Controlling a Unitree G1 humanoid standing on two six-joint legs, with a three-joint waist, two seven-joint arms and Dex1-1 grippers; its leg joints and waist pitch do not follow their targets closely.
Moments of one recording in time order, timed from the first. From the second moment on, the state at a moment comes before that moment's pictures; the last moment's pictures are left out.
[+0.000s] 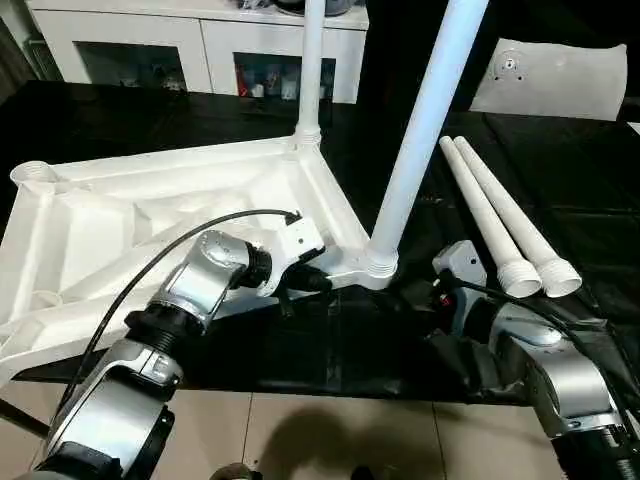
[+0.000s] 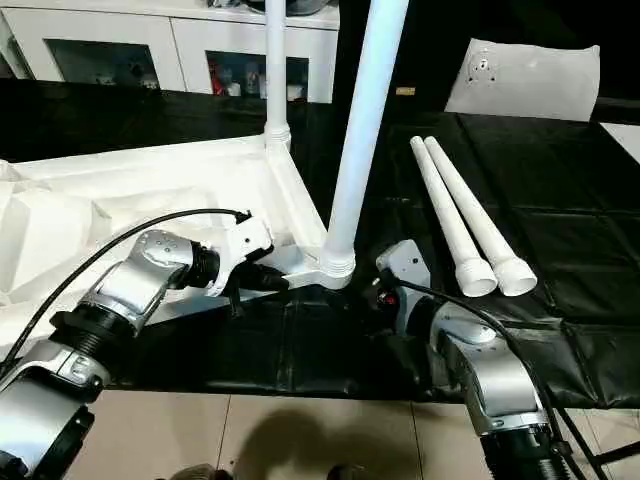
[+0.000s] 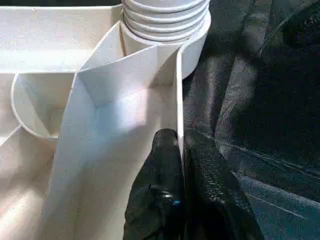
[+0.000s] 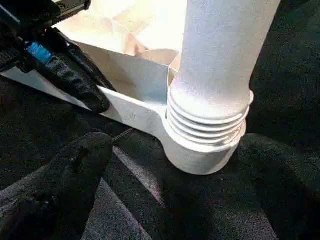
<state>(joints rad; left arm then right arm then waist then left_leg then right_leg) -0.72 0.30 -0.34 0.64 0.06 0.25 -1.07 -0.20 -0.36 0.08 0.08 0.20 0.34 0.73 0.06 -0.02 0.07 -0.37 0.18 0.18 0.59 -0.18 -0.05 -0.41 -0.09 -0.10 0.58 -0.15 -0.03</state>
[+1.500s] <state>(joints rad) -0.68 0.40 -0.36 0.72 0.02 -0.08 -1.44 -0.34 -0.46 0.23 0.25 0.20 0.19 1.16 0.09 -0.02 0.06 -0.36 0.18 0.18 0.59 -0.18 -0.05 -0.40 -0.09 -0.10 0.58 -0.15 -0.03</state>
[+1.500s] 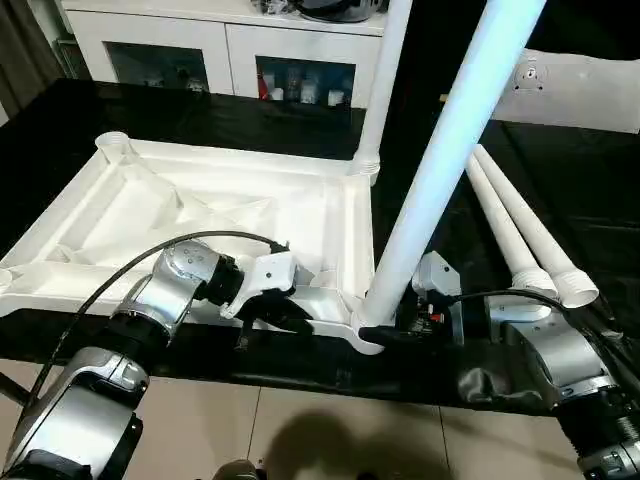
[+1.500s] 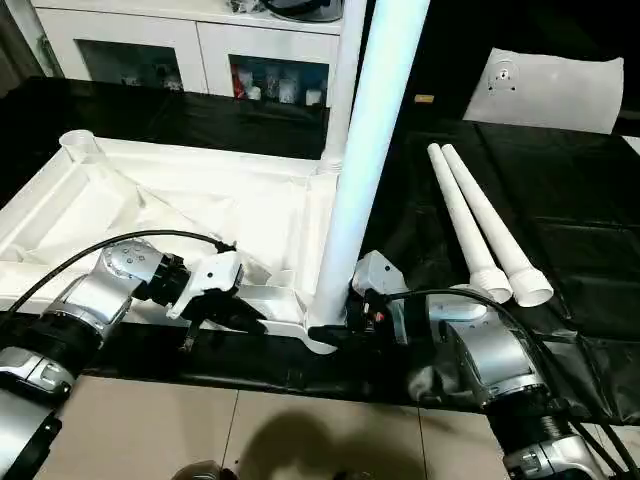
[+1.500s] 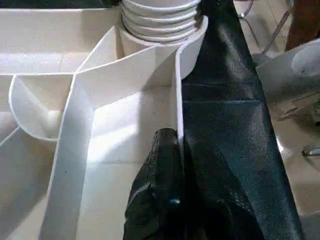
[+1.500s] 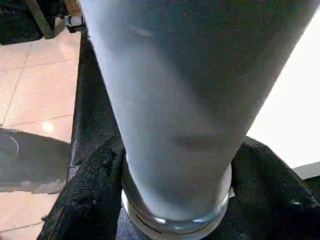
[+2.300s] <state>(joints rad) -0.71 0.12 -0.26 0.75 0.11 0.26 -0.85 -0.40 -0.03 -0.03 0.38 0.09 0.31 0.29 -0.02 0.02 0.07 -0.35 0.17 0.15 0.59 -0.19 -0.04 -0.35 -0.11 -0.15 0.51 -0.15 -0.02</state>
